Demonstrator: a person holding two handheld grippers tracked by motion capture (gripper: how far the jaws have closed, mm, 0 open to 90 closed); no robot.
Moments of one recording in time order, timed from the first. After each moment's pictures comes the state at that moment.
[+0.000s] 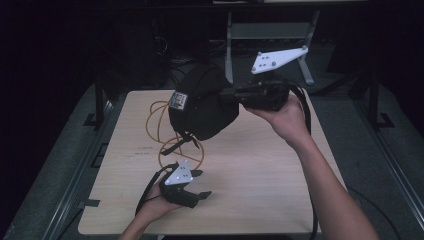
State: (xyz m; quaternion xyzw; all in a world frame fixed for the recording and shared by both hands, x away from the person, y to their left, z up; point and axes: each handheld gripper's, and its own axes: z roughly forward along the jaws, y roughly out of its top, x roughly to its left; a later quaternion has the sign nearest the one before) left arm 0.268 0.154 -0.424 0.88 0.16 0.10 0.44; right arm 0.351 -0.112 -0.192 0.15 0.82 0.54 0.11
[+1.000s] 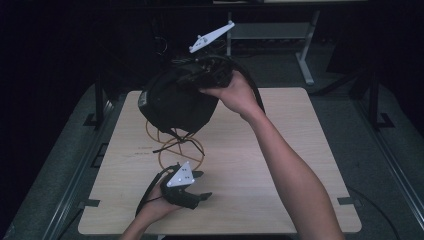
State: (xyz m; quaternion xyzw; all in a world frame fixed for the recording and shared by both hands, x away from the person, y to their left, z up) left arm 0.266 0.152 -0.427 0.88 0.15 0.11 0.44; right arm 0.417 -0.010 -0.184 0.15 0.86 0.48 0.08
